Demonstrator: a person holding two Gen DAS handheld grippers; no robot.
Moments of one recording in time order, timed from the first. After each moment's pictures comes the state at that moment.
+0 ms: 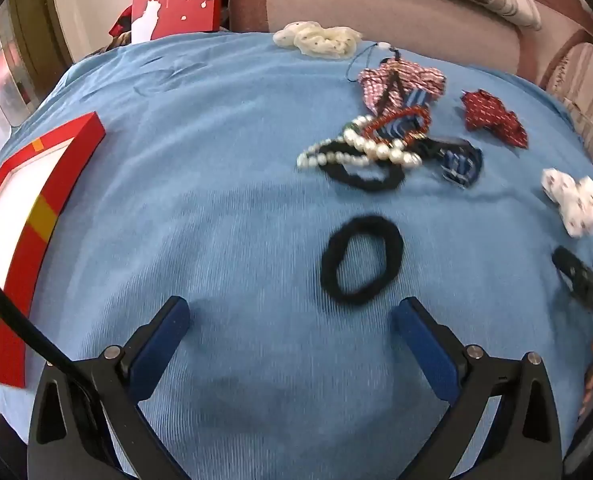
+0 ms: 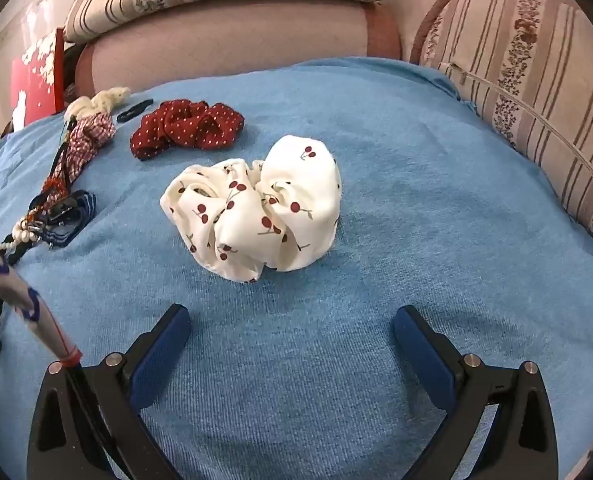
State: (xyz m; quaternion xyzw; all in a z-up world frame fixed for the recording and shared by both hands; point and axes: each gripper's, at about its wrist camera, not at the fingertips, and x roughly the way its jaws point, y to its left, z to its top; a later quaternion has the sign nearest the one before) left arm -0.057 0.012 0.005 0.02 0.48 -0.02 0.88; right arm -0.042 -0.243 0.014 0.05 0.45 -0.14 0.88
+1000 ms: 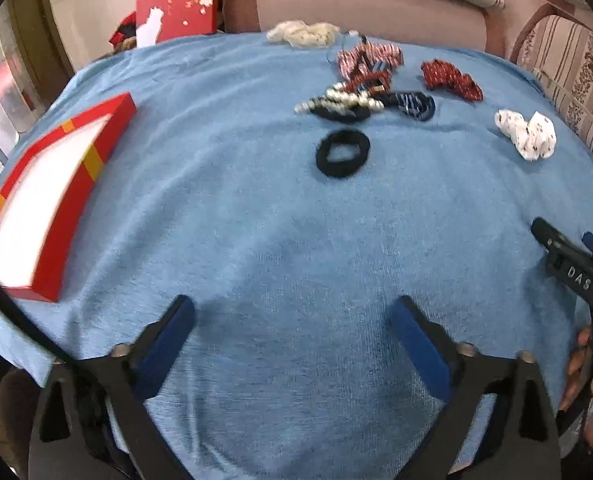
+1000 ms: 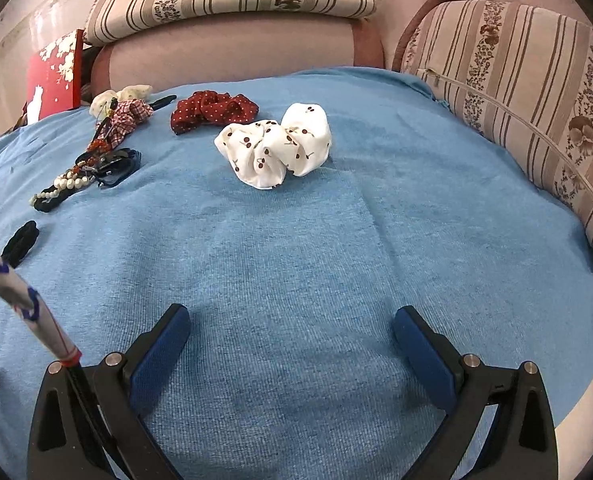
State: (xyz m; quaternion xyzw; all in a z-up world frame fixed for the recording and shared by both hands) left arm -0.137 0.016 0.026 0.05 0.48 -0.02 0.88; right arm -0.117 -0.203 0.020 0.05 0.42 -0.17 0.89
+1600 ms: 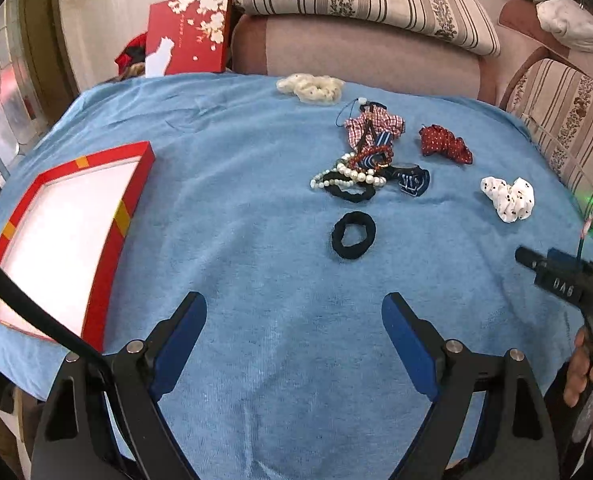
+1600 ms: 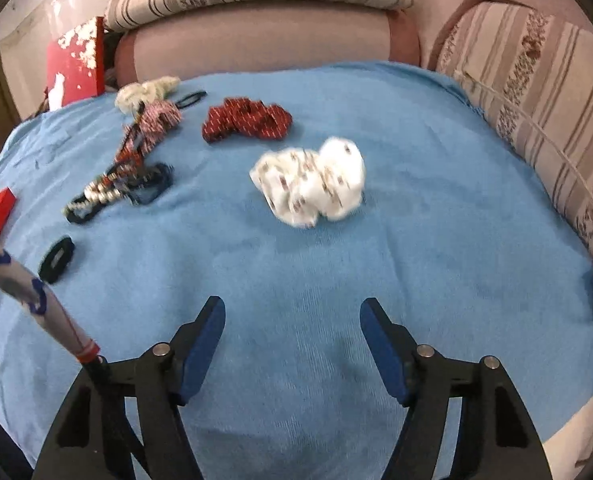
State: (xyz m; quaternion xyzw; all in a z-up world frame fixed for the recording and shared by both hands) left arm -0.121 0.042 0.078 0.01 0.45 -0.05 0.89; right arm -0.087 -0.203 0.061 0.05 0.46 -0.09 0.88
